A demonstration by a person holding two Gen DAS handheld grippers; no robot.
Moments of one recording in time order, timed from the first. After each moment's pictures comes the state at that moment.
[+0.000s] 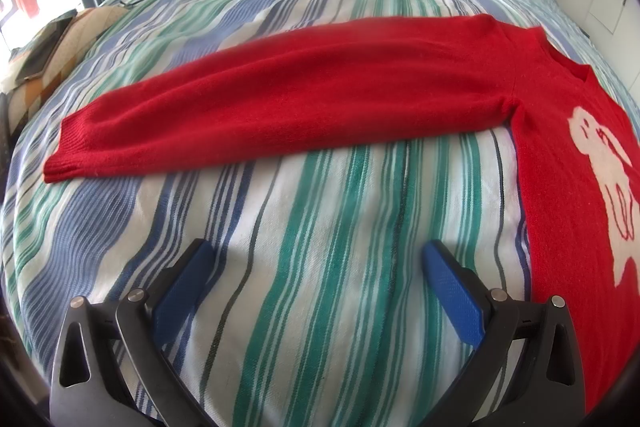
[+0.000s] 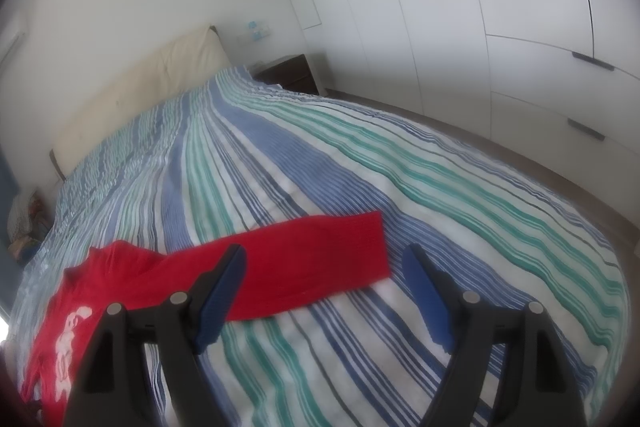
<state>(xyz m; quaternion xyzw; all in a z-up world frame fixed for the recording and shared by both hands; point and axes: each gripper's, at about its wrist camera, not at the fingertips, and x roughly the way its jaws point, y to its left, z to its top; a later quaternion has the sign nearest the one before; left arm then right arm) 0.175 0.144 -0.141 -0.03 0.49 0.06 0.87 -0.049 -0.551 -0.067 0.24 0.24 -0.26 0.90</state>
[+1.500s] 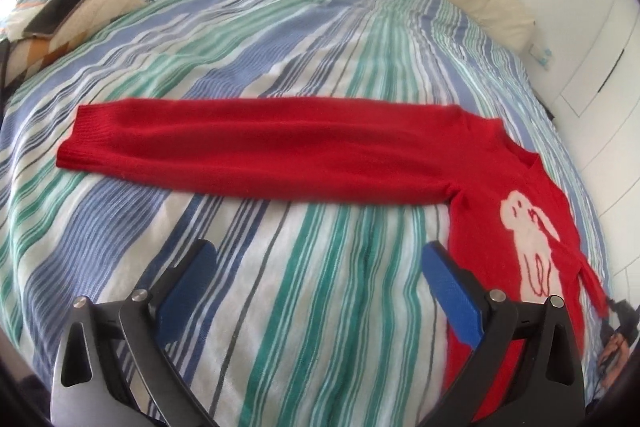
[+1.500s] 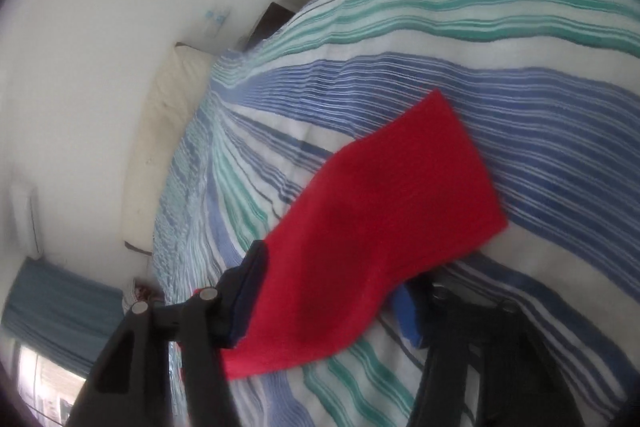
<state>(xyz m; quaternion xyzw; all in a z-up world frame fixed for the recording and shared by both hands) 0.158 0.185 -0.100 -0.18 0.42 0.02 0.89 0.017 -0.593 -0.151 0.54 0.25 -0.14 0.79</state>
